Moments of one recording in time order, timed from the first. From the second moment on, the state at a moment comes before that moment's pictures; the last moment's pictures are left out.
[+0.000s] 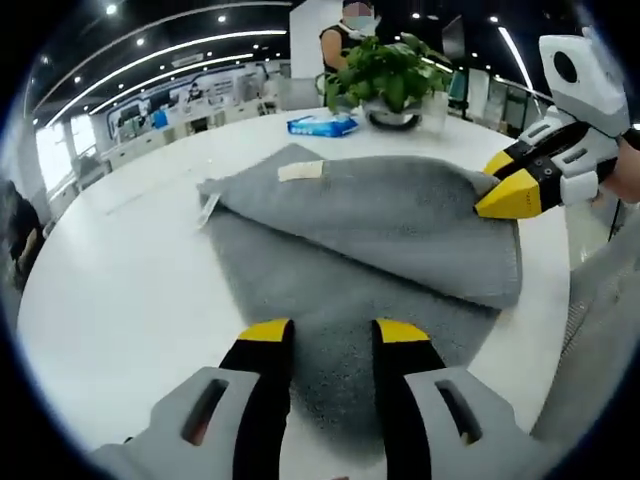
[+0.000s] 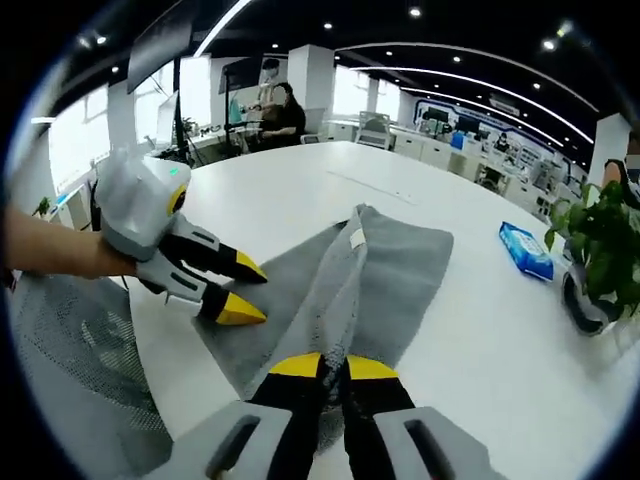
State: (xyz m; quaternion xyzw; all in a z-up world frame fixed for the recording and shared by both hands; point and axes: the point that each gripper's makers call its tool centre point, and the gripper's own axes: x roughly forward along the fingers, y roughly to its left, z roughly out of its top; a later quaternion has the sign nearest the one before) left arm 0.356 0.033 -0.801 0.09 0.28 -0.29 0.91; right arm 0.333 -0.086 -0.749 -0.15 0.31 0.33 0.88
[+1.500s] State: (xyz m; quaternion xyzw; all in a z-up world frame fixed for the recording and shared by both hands) left arm 0.357 0.034 -0.800 0.05 0.25 -0.30 0.92; right arm 0.329 -0.192 -0.798 -0.13 0.41 0.16 0.89
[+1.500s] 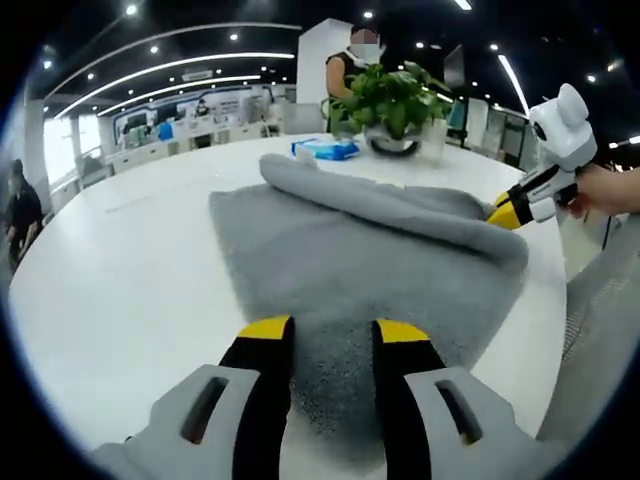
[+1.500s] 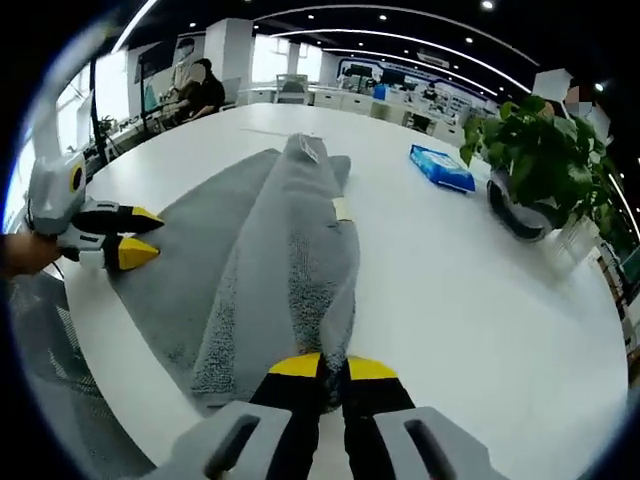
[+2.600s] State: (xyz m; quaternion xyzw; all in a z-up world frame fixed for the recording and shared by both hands) left arm 0.345 0.055 -0.801 0.04 0.28 -0.22 0.93; right arm 0.310 -0.213 -0.809 -0.06 0.46 0.10 0.88
